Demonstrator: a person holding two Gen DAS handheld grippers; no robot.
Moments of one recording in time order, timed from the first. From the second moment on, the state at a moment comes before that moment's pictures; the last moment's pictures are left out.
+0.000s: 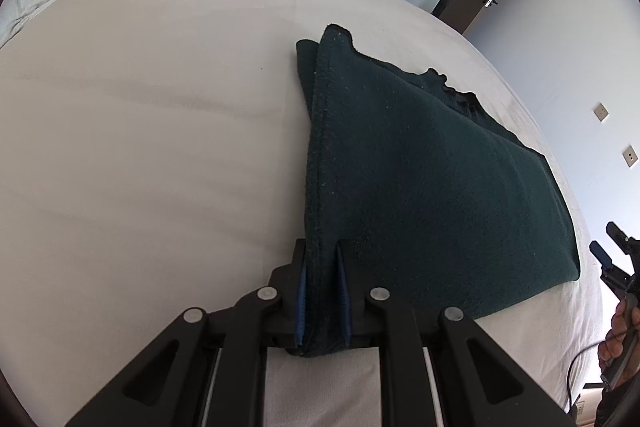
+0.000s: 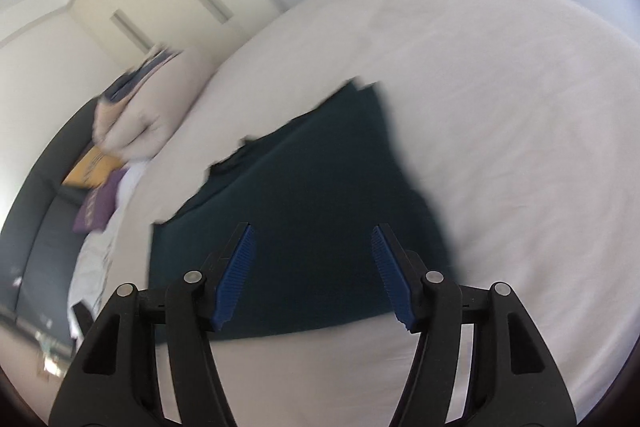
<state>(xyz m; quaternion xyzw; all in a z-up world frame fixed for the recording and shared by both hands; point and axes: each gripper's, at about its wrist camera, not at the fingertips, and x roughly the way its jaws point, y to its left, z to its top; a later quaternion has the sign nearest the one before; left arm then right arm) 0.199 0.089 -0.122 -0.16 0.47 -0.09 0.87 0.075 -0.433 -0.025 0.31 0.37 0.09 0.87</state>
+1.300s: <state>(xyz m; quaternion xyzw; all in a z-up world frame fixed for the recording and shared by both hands) 0.249 -0.013 -0.113 -0.12 0.48 -0.19 0.85 0.133 -0.359 -0.118 0.46 0.42 0.20 0.76</state>
